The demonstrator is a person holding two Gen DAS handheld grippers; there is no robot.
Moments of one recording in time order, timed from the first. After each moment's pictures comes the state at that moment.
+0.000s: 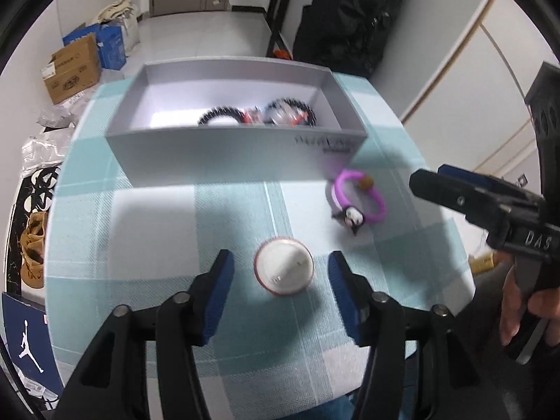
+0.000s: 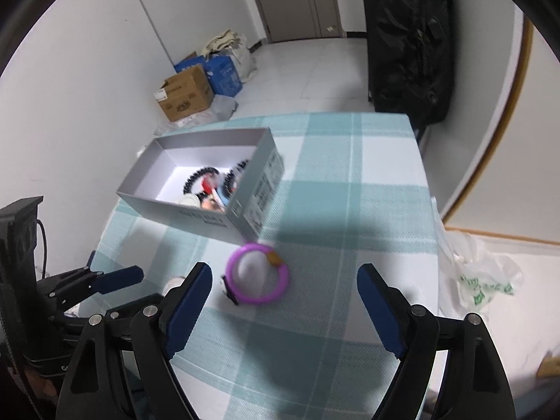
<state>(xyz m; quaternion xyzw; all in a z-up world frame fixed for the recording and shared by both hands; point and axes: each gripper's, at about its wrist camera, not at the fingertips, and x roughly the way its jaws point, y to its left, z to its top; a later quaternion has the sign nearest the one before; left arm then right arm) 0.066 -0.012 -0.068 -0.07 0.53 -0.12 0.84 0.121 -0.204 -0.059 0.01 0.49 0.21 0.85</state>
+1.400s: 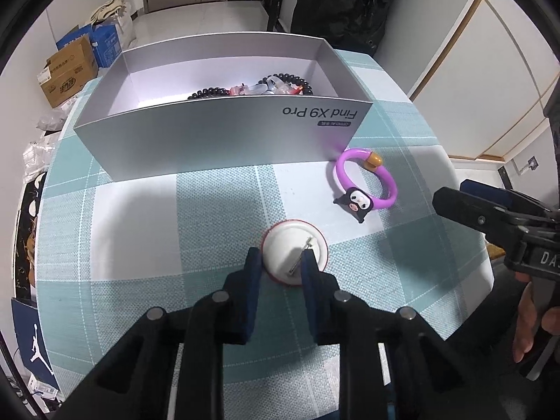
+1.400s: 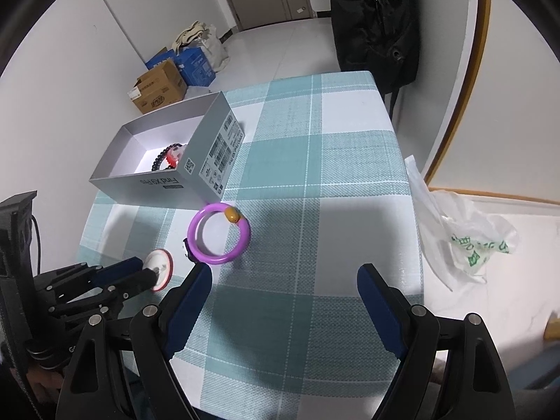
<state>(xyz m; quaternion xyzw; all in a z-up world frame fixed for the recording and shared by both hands) 0.070 -0.021 -0.081 -0.04 0.55 -0.11 0.83 0.108 -0.227 -0.080 0.04 0.53 0.17 0.83</state>
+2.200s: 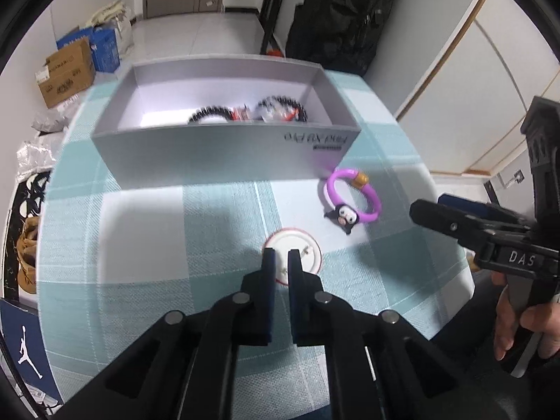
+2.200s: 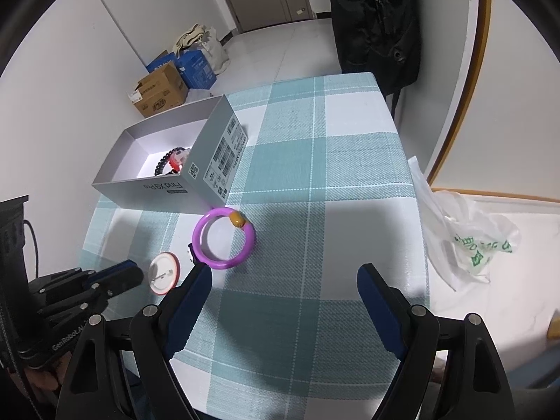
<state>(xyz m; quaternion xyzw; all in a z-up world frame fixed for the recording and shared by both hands) 0.065 -0.010 -0.066 -0.07 0.52 -0.13 0.84 0.109 -0.224 -0.078 0.05 0.52 0.17 0.83</state>
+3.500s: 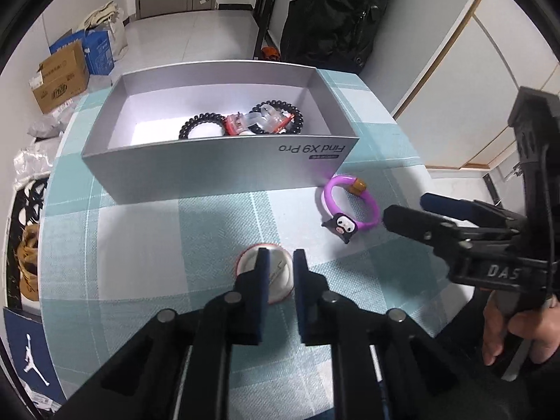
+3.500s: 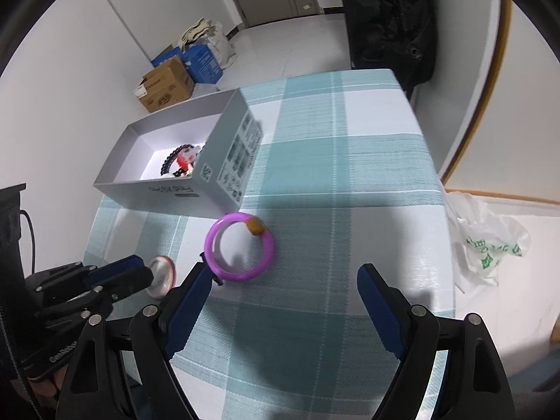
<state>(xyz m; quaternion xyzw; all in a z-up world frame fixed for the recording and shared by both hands) 0.067 0.001 -0.061 -0.06 0.53 -0.14 0.83 0.118 -0.204 -0.085 0.04 0.53 0.18 0.83</state>
